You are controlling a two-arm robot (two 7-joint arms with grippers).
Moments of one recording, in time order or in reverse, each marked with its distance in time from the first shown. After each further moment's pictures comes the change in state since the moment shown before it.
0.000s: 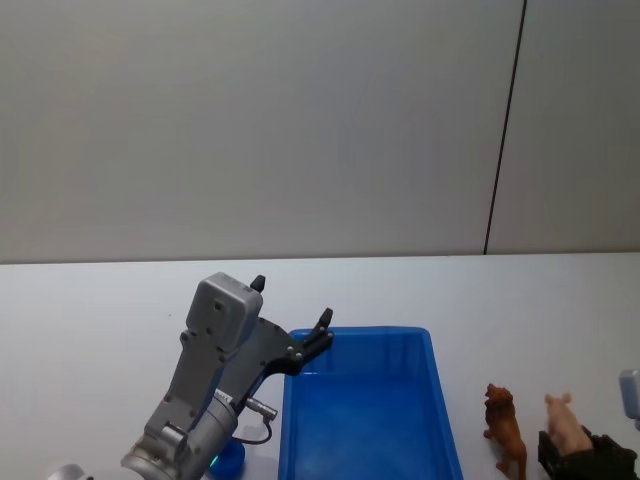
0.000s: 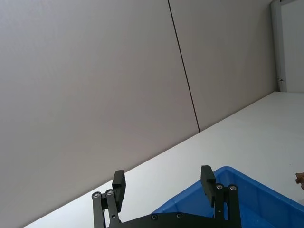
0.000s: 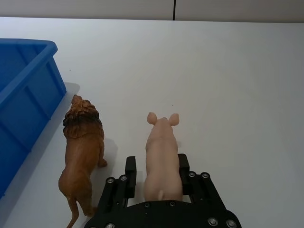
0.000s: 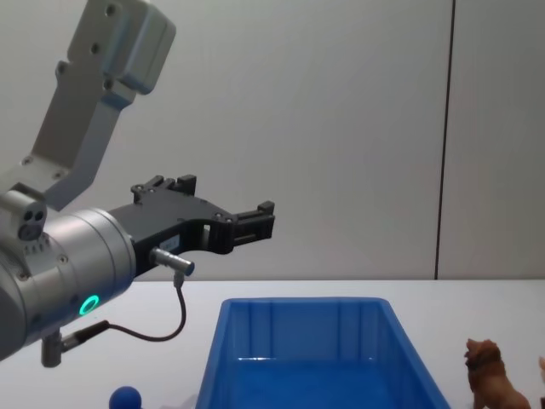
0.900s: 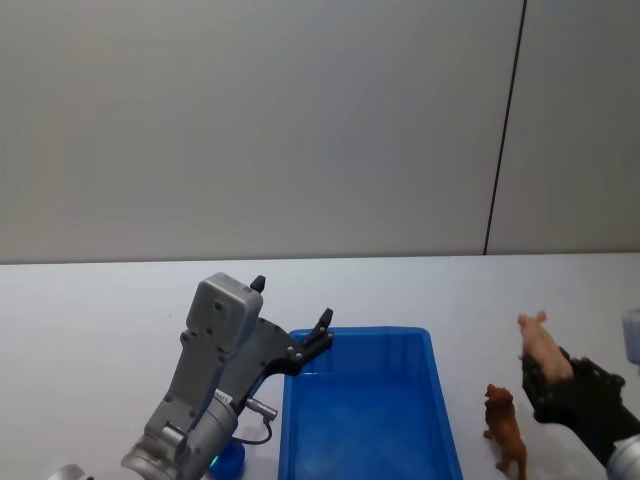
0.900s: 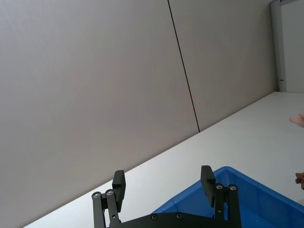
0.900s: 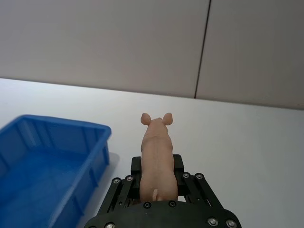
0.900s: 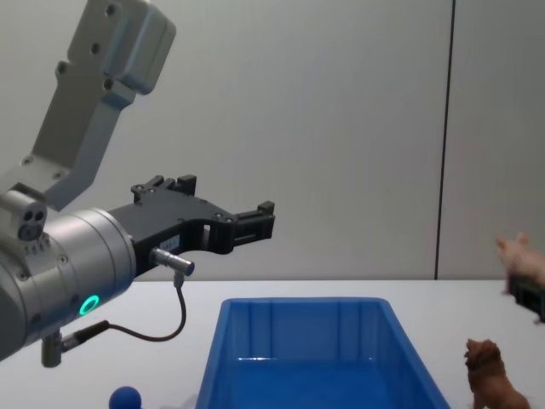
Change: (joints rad) left arm 0.000 0.000 0.000 0.000 0.000 0.000 0.000; right arm 0.007 -0.002 0.002 -0.148 -0.059 -0.072 0.045
